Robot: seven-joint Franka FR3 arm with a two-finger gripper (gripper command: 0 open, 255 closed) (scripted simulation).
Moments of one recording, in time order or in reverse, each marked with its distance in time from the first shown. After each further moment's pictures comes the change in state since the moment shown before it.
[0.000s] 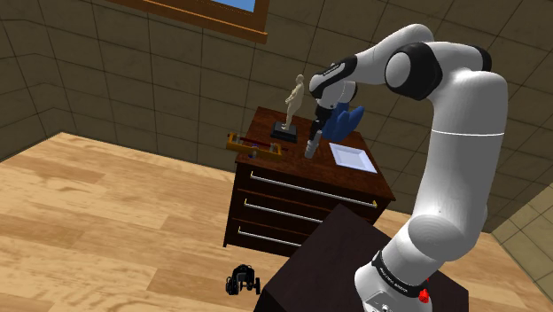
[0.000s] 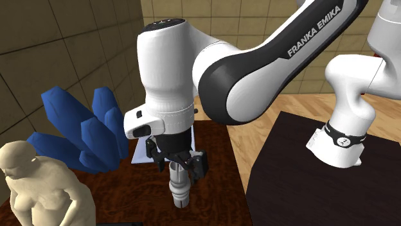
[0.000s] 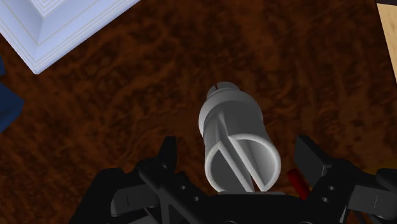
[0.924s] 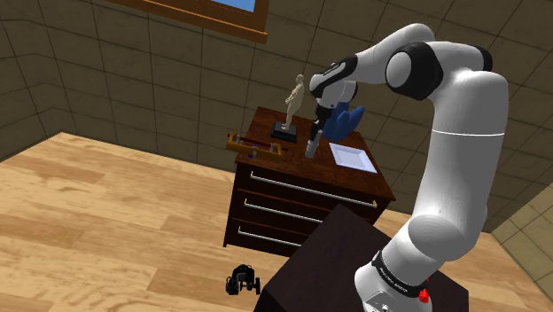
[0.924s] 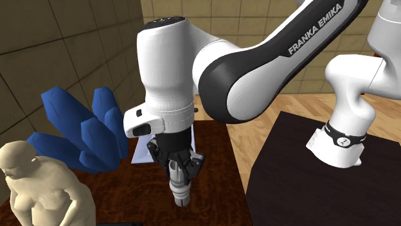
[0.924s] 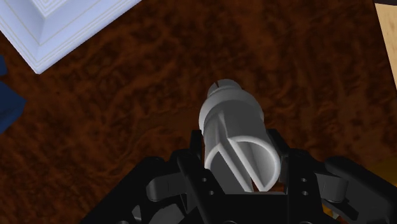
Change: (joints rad) arm 0.001 -0.004 -0.001 0.001 -0.002 -0.005 0.002
